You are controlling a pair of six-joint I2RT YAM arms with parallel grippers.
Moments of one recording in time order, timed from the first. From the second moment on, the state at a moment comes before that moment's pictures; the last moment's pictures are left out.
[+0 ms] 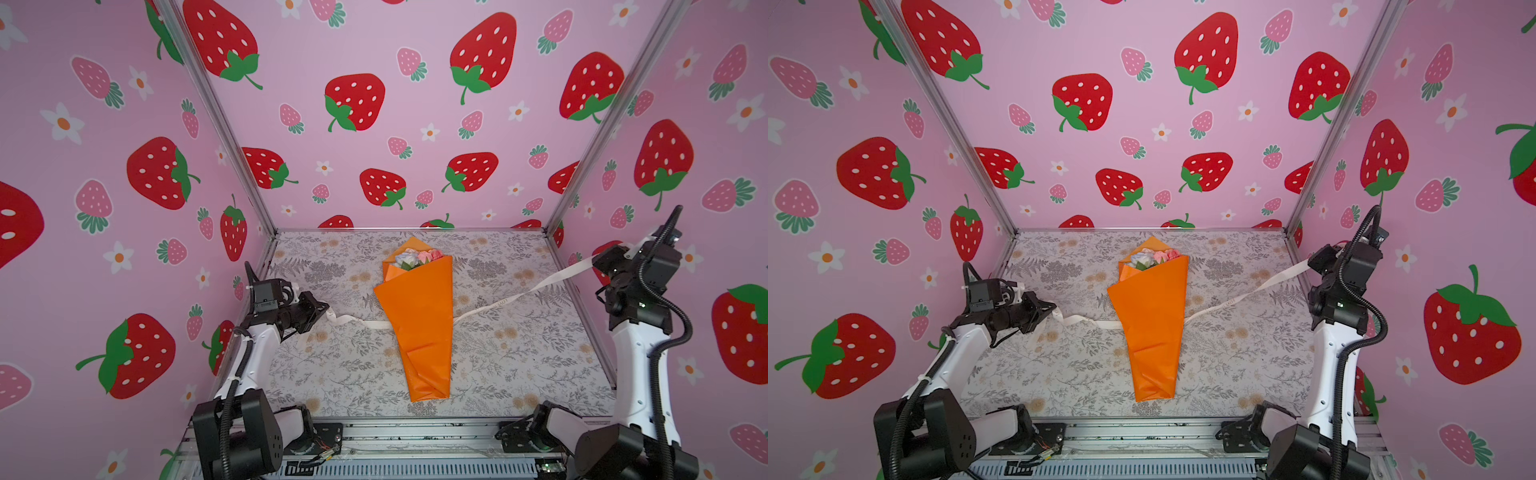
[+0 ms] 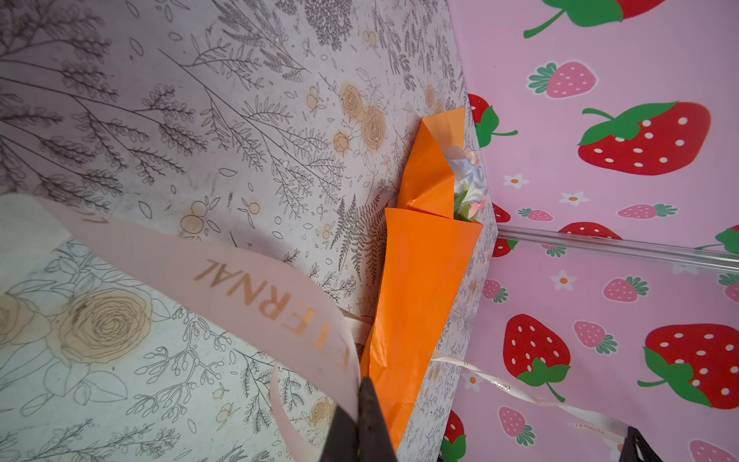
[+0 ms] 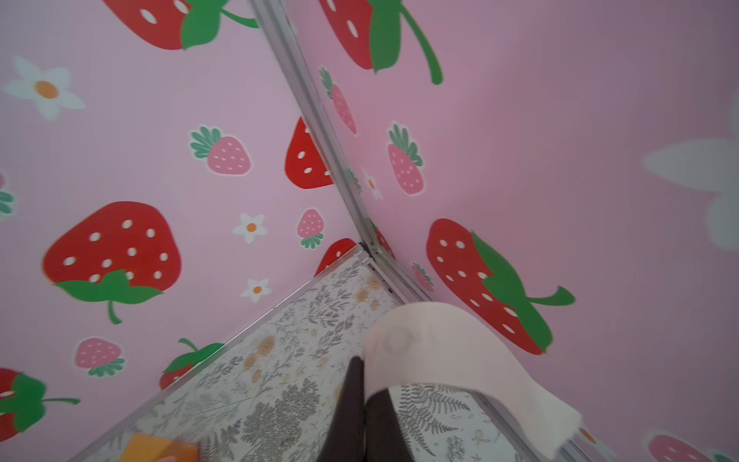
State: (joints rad) left arm 0.23 1.20 0.76 -0.47 0.69 -0.68; right arm -0.32 1.08 1.14 -0.29 -0.06 0.34
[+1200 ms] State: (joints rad) left arm -0.05 0.67 0.74 -0.53 0.31 -0.57; right arm 1.01 2.22 1.93 -0.39 -0.43 0.25
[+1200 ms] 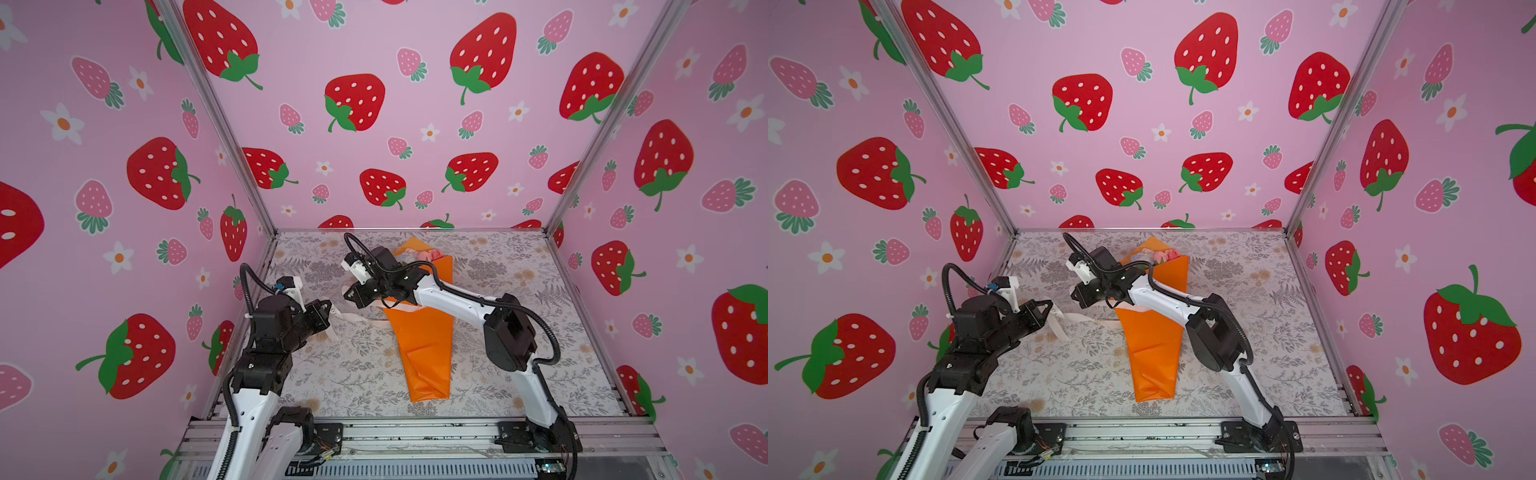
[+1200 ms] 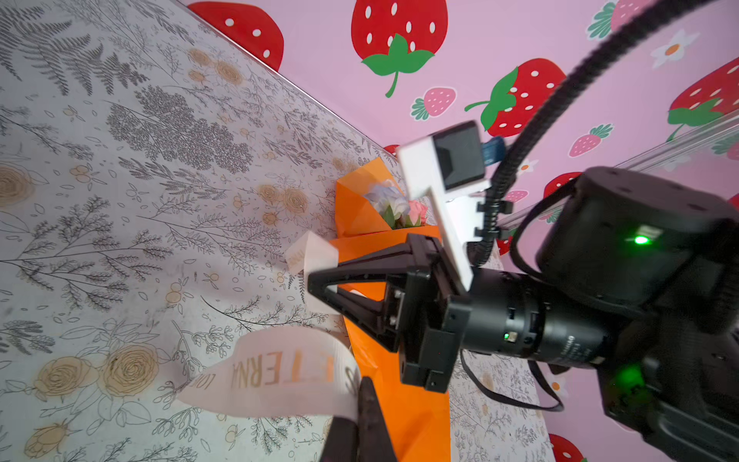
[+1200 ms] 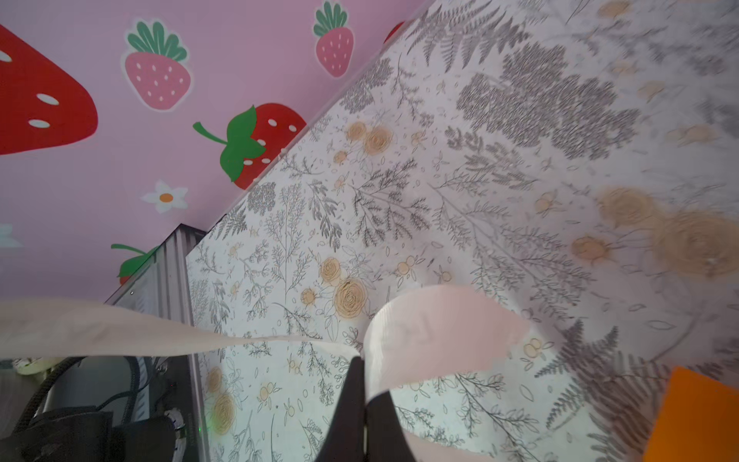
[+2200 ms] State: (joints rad) left arm -0.09 0.92 1.01 -0.71 0.19 -0.49; right arm 0.98 1.69 1.21 -0.03 -0.34 0.05
